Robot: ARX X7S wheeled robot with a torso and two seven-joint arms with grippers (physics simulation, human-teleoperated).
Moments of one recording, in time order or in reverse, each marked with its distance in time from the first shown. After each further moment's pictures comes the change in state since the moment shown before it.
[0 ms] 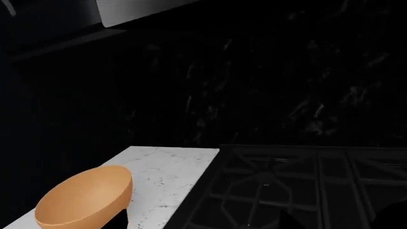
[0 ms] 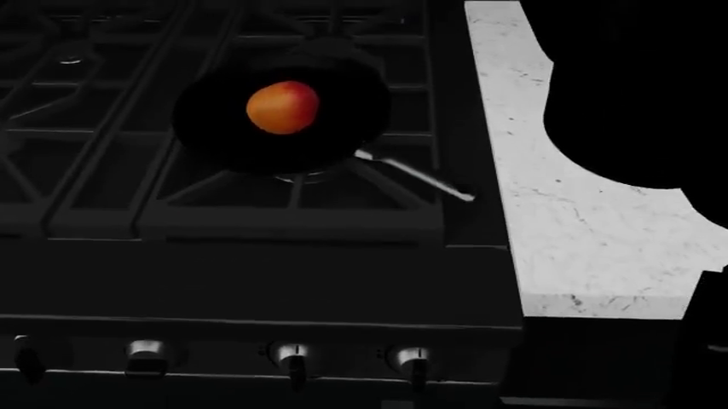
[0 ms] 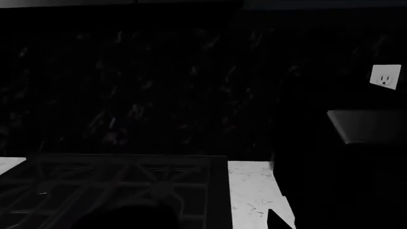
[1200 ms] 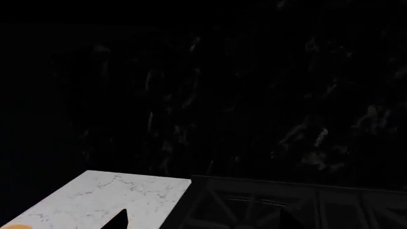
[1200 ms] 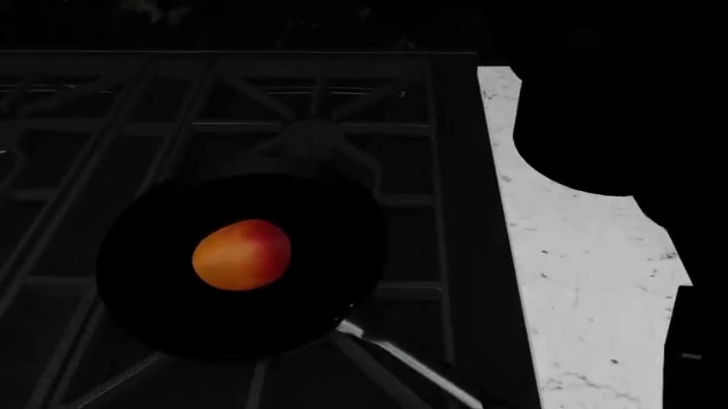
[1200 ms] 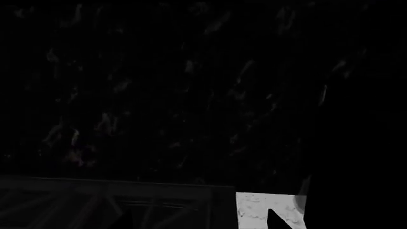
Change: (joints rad) left arm -0.008 0.005 -0.036 -0.060 -0.079 0.052 -0.064; right arm -0.030 0.005 -0.078 0.028 -0.011 -0.068 -0.030
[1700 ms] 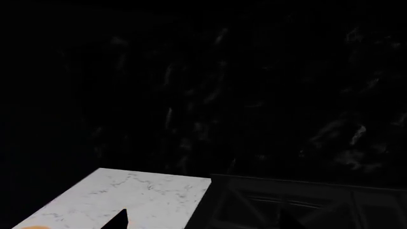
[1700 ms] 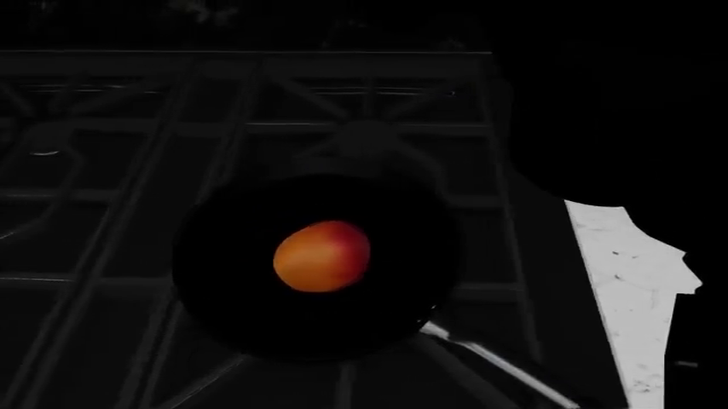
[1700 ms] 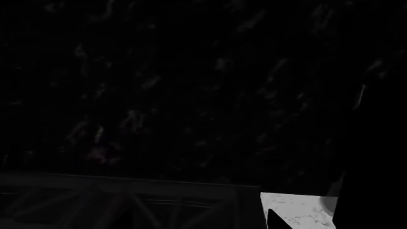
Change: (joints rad) left arm 0.010 -0.006 -0.013 -0.003 -0.016 0.006 -0.014; right arm -0.012 0.009 -0.024 -0.014 0.006 -0.012 -0.001
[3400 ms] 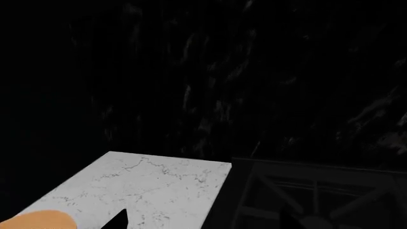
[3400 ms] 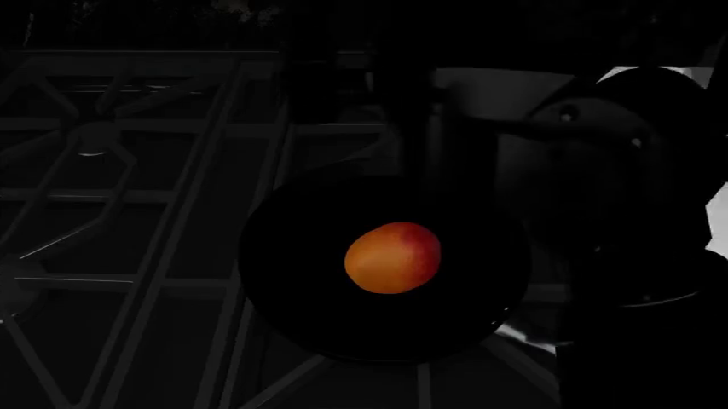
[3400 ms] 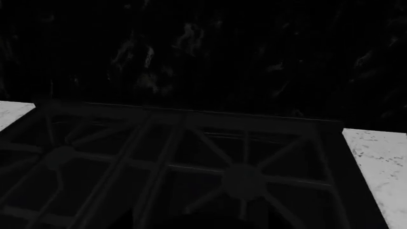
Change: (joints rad) left arm 0.092 0.007 -0.086 -0.021 -0.098 0.076 -0.115; right arm -0.036 -0.128 -0.144 0.290 -0.032 -0.082 -0.098
